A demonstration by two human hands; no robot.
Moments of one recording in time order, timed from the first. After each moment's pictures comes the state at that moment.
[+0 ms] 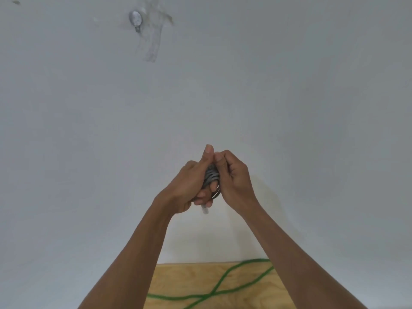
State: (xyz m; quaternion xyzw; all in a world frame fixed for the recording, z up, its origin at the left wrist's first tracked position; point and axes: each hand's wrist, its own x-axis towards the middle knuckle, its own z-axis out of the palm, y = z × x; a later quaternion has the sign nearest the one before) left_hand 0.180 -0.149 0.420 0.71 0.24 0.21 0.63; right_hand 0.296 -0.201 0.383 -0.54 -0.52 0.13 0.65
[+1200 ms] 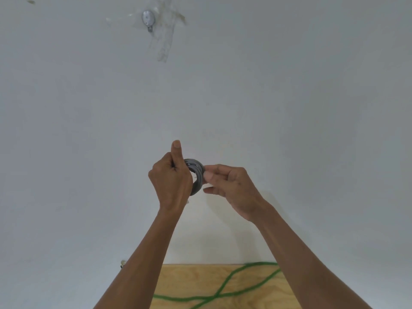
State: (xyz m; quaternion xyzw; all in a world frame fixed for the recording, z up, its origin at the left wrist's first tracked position) left_hand 0.172 -0.123 0.396 0.62 0.41 0.62 0.25; right_hand 0.294 -0.203 0.386 -0.49 -0.51 0.38 0.60
